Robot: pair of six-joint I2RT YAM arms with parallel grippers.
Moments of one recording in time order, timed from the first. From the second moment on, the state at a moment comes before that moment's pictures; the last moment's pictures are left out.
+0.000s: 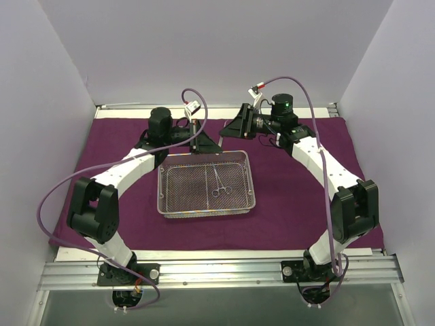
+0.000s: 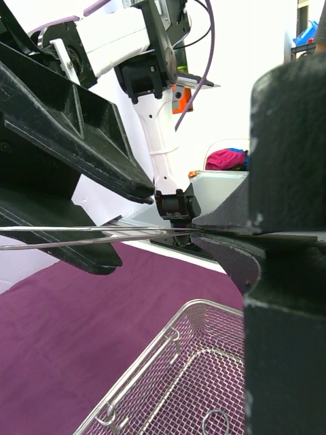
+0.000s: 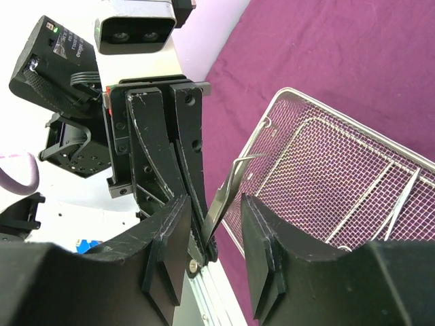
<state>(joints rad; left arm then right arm) -0.40 1.68 1.22 0.27 1.07 -0.96 0.35 1.61 1.35 -0.05 -0.84 0.68</state>
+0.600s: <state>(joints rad) -0.39 1.69 1.24 0.16 1.06 -0.85 0.34 1.62 1.32 -0.07 -0.78 0.76</state>
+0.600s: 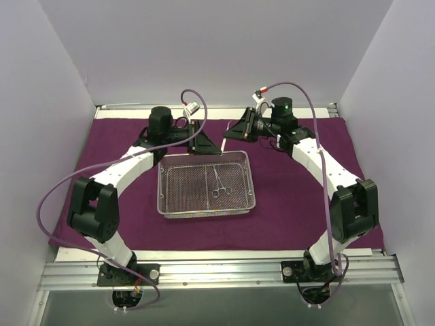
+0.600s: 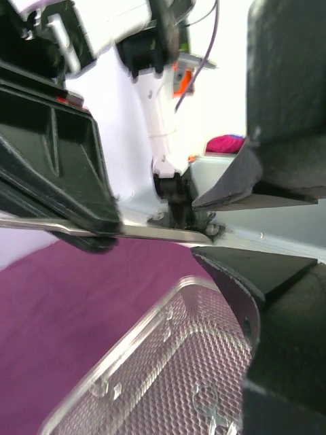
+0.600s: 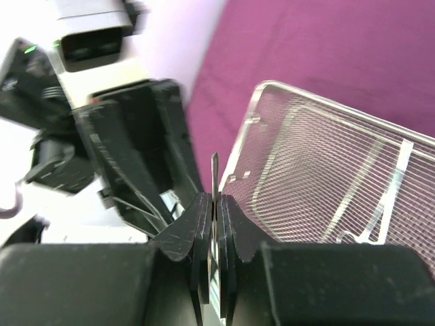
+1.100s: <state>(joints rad) -0.28 1.59 1.34 -0.42 0.75 -0.39 0.07 1.68 1.36 -0.53 -0.19 1.06</state>
